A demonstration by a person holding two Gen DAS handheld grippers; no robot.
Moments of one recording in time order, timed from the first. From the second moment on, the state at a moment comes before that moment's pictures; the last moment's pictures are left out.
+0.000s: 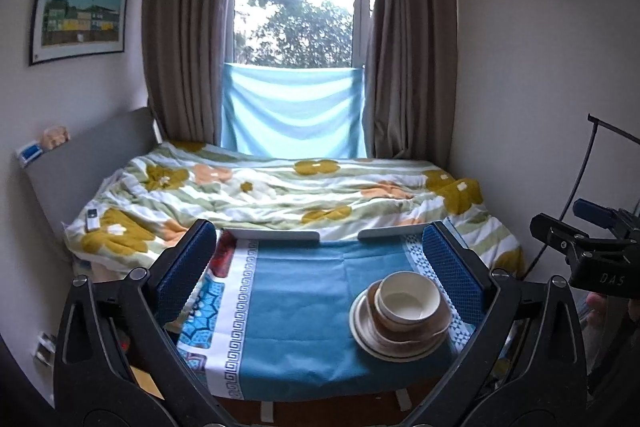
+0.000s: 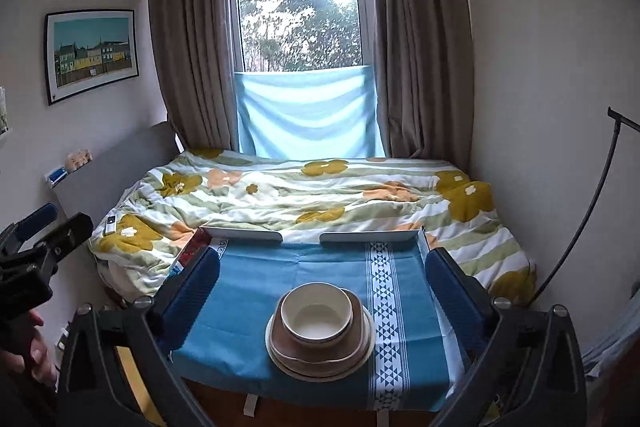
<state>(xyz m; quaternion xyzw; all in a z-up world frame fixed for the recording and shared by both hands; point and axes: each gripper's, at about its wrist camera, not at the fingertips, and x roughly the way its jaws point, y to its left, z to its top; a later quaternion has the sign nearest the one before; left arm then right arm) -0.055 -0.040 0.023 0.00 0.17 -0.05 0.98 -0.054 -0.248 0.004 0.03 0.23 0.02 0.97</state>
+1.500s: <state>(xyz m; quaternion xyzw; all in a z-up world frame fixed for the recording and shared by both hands) -0.067 -0.055 0.018 0.02 0.16 -0.04 0.99 -0.057 -0.262 0.009 0.03 0.21 0.00 0.98</state>
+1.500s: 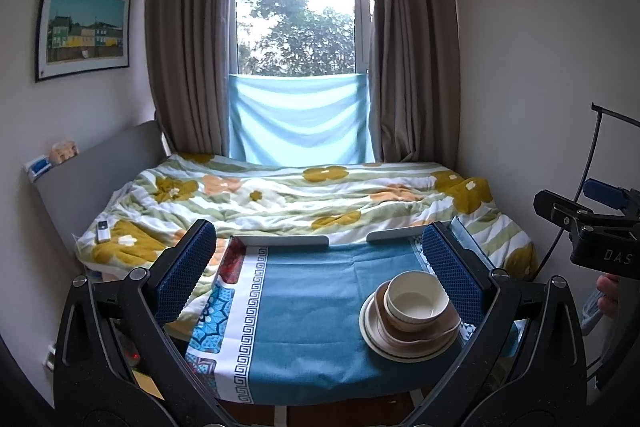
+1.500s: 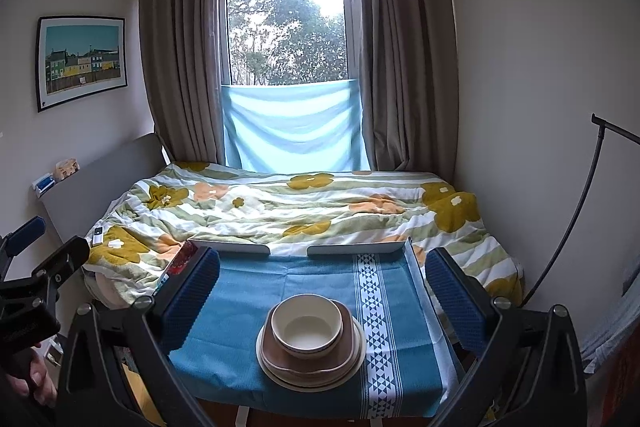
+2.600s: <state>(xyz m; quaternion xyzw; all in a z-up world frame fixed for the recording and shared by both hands) -0.067 -0.088 0.021 0.05 0.13 -0.01 0.99 -0.045 -0.279 0.013 0.02 0.21 0.00 0.98</state>
